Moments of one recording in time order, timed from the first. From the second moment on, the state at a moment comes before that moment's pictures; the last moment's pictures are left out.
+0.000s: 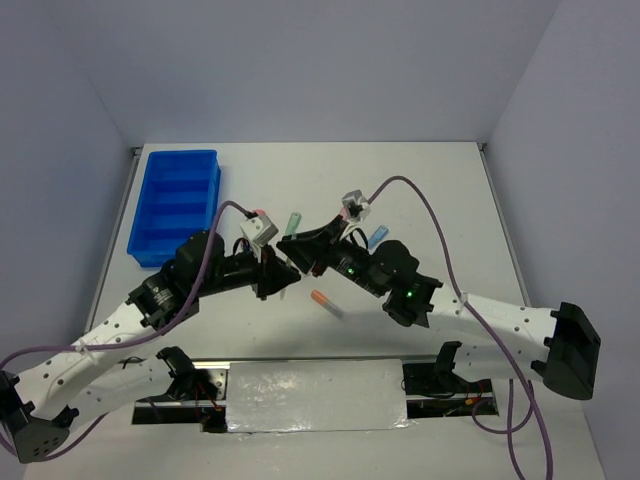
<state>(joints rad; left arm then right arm) -0.77 0.83 0.84 -0.32 0.38 -0.25 1.06 1.12 0.70 0.68 0.07 0.58</state>
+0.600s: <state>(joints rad) -0.33 0.93 0.97 -0.46 -0.50 -0.82 0.90 0.67 0.94 -0.01 0.23 0.51</state>
